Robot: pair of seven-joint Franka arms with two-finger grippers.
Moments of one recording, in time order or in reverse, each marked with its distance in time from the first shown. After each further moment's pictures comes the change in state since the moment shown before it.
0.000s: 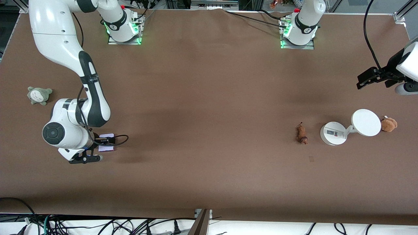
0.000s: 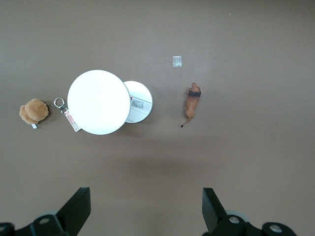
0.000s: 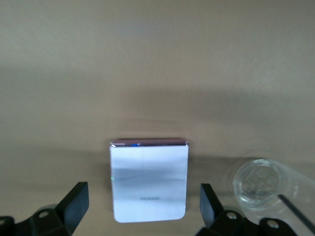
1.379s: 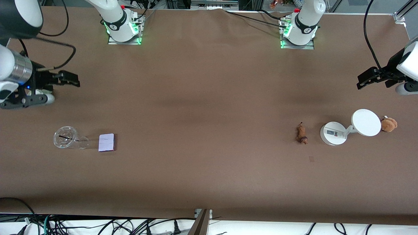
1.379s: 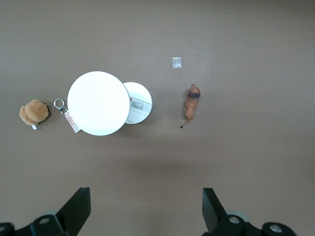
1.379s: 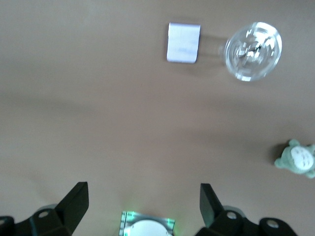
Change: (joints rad) left arm 0.000 0.000 -0.001 0.003 0.000 0.001 -0.001; right arm 0.010 -0.593 0.031 -0.007 -0.052 -0.739 -0.009
